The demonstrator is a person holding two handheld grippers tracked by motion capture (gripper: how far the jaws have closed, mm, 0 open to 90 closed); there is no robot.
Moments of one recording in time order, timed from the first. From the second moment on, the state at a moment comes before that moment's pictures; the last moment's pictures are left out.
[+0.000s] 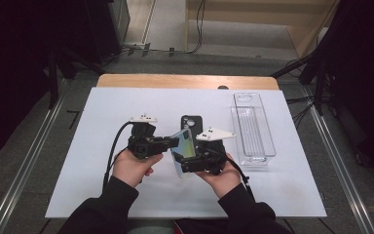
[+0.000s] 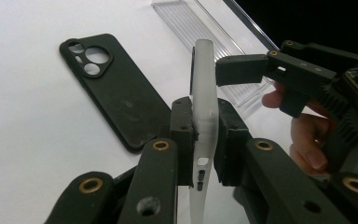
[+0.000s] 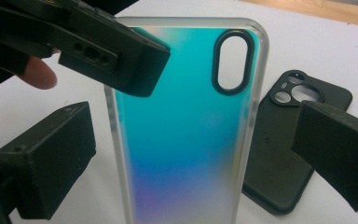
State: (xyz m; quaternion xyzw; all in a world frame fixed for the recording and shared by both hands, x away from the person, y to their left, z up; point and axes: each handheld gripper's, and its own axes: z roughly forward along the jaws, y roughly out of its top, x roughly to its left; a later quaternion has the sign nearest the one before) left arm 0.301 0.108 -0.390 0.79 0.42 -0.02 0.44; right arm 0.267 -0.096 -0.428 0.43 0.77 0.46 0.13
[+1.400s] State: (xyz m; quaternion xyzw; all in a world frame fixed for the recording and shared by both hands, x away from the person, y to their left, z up) left arm 0.296 0.109 -0.378 0.79 0.40 -0.05 0.47; right arm 0.274 -0.107 -0.429 0.43 0.77 0.46 0.13
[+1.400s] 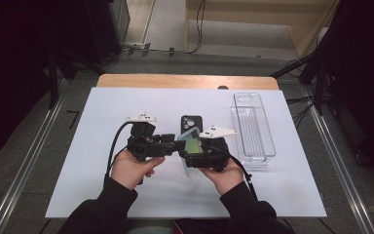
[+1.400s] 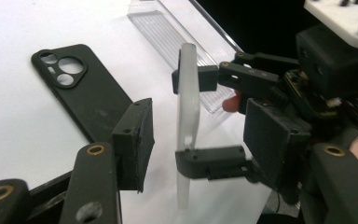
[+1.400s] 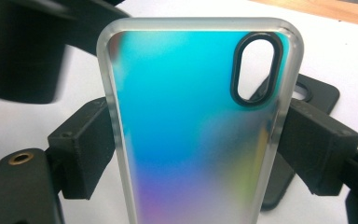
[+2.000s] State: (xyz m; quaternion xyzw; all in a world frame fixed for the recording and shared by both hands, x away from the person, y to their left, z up) left arm 0.299 0.116 -0.389 0.85 0.28 -0.07 0.45; right arm 0.281 -0.134 -0.425 0.39 0.78 0.48 0.11
